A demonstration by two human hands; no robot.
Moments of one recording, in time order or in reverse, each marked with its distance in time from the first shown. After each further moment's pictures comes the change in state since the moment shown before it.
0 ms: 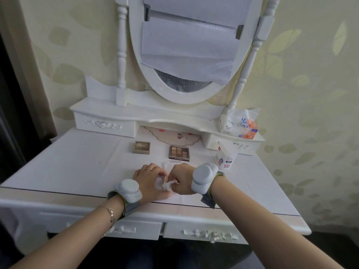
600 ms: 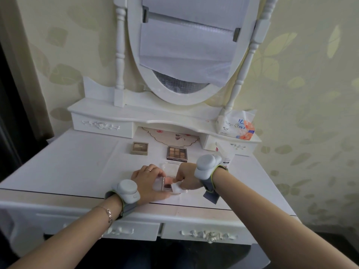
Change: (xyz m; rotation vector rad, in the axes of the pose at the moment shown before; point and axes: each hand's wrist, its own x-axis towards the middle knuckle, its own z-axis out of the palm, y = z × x) left_hand 0.000 0.001 -0.007 0.021 -0.075 0.049; right_hand 0.007 0.021 -0.010 0.030 -0.189 0.176
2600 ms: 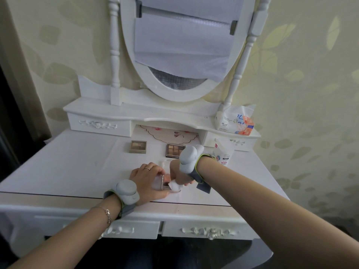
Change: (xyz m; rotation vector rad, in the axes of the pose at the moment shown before) left_hand 0.002 -0.006 0.006 0.036 0.023 0.045; right_hand 0.031 -0.014 -0.004 -0.229 -0.162 0.061
